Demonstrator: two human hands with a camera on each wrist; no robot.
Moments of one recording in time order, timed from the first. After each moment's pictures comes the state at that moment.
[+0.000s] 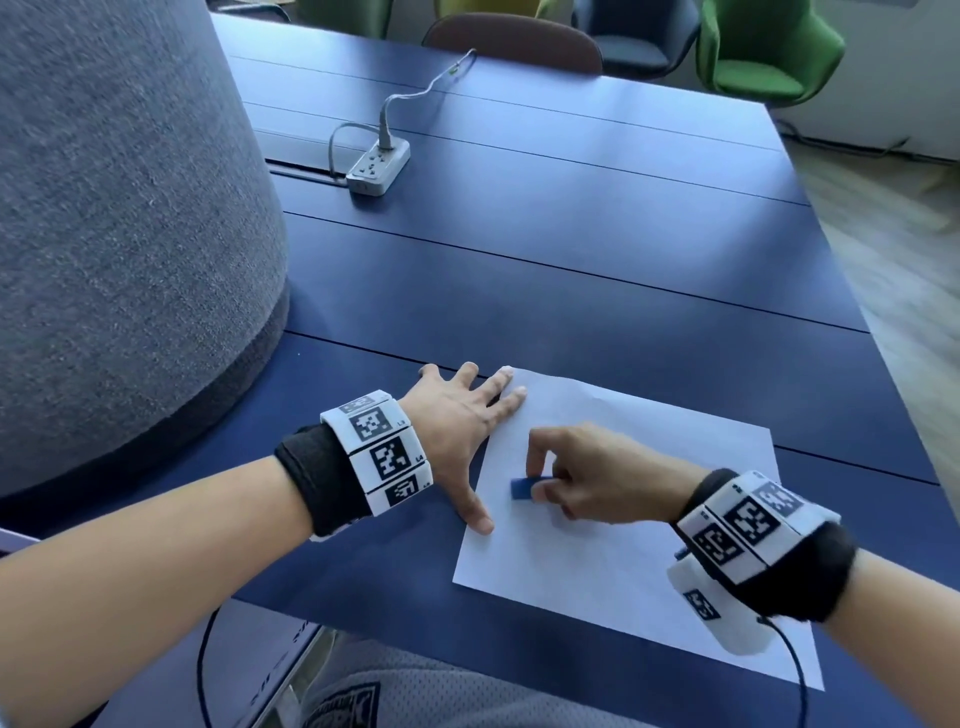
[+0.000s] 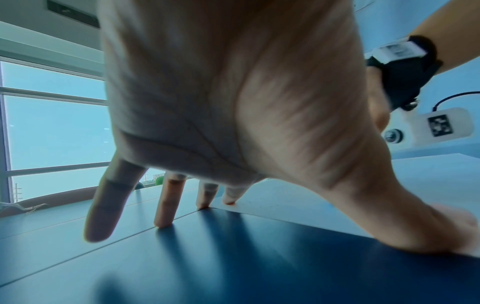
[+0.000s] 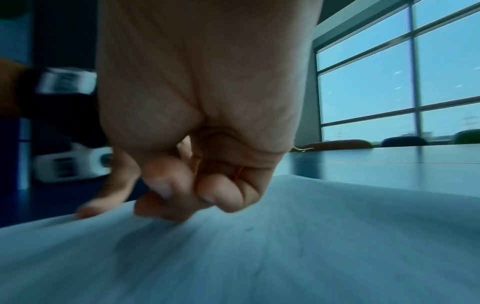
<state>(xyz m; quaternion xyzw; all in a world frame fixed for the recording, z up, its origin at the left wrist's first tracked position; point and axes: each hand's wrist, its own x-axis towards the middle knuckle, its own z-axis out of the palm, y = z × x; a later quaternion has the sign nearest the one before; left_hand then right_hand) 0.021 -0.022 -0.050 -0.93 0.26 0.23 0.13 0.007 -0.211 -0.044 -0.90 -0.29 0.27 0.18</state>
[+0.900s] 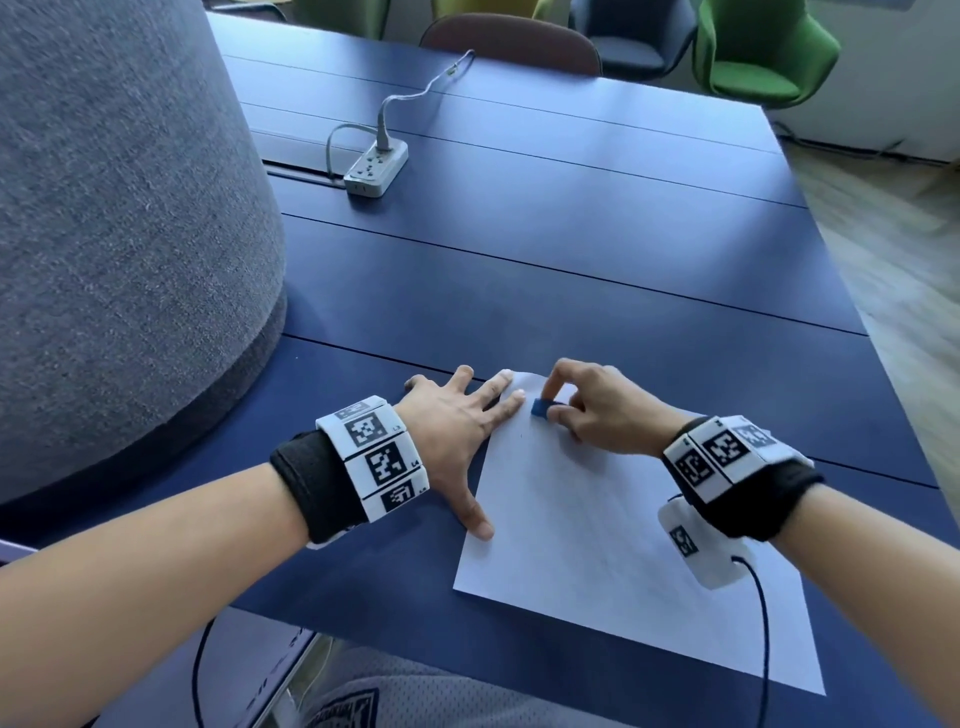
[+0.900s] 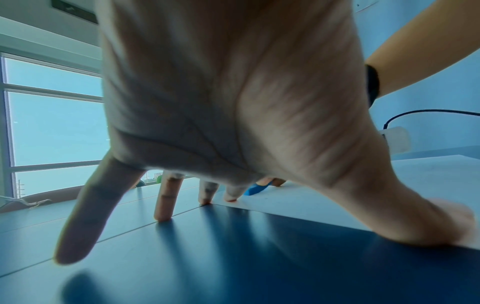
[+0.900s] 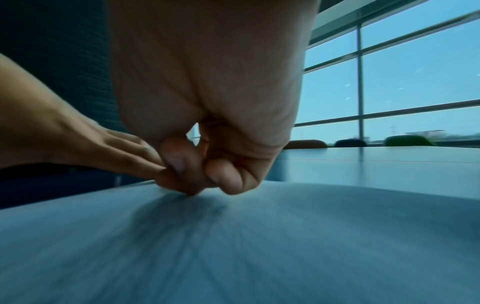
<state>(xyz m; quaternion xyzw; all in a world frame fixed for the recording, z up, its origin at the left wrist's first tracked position) 0.021 -0.017 -0.051 -0.93 0.25 0.25 0.10 0.063 -0.220 -0.057 -0.93 -0.18 0.20 0.25</state>
